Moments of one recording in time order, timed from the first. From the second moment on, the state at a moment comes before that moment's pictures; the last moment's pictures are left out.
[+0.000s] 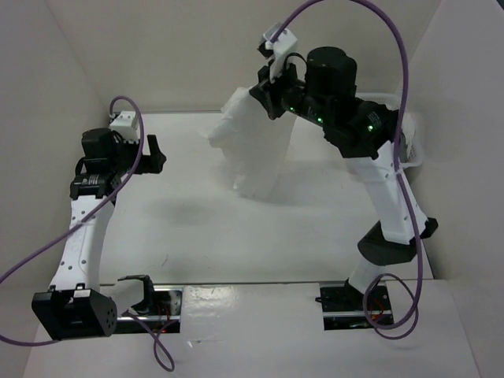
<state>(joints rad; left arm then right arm) 0.12 1.12 1.12 -0.49 0.27 0.00 0.73 1.77 2.51 -0.91 -0.05 -0.17</state>
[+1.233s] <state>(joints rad) 0.07 0.93 1.03 -0.38 0.27 0.04 0.97 1.92 2.51 -0.97 -0.23 -0.15</state>
